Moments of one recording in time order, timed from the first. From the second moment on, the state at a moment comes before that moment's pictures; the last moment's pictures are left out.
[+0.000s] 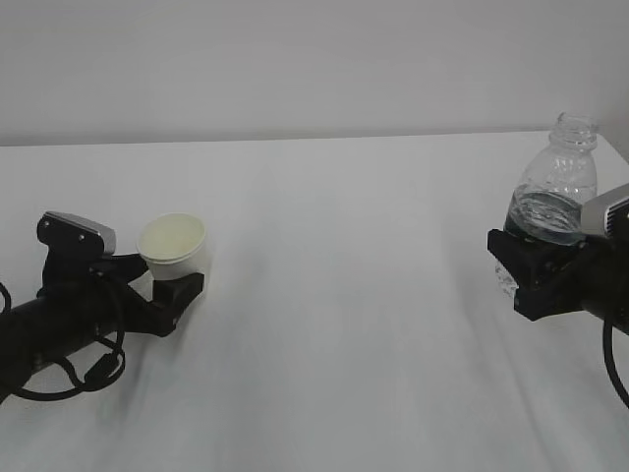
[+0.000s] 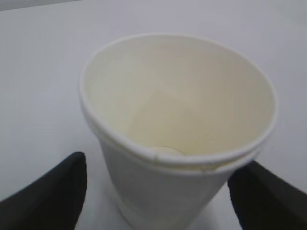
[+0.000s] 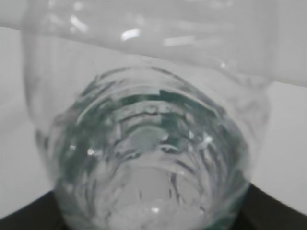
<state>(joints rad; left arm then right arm) -0.22 2.13 -0.56 0.28 -1.15 -0.12 0.00 1.76 -0.35 -0.44 -1.12 0.04</state>
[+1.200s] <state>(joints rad) -0.22 2.21 -0.68 0.28 -1.15 -0.12 0.00 1.76 -0.35 -0.43 -1.12 0.04</state>
